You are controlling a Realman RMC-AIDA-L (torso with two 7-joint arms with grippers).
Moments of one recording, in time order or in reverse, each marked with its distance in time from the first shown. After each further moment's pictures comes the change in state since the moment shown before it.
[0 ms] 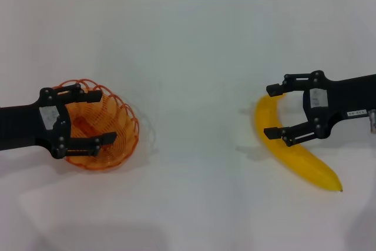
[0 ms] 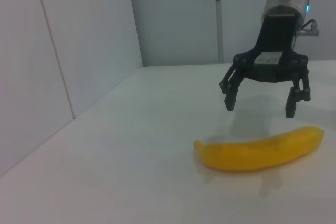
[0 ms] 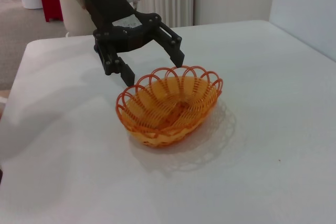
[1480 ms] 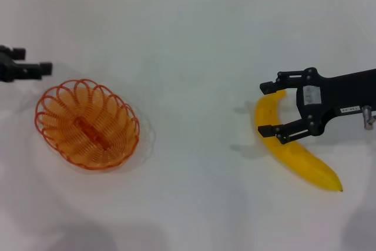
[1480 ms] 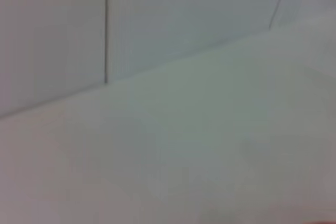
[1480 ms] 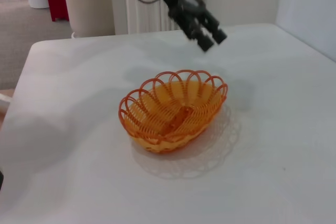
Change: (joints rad) left arm -0.211 0.056 -0.291 0.073 0.445 -0.190 -0.689; right arm 0.024 0.005 -0.005 0.006 -0.006 0.003 0.005
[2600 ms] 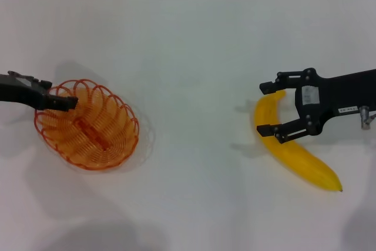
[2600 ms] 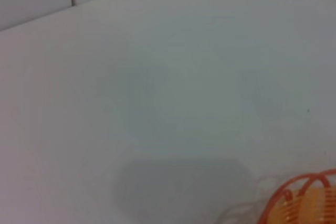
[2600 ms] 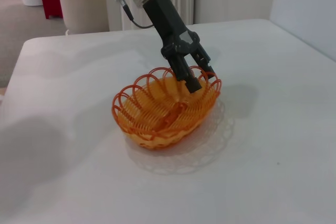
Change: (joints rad) left arm -0.101 -0.052 0.001 -0.131 0.247 -0.132 -0.020; right arm 0.002 0.001 -0.004 0.014 -0.003 0.023 0.001
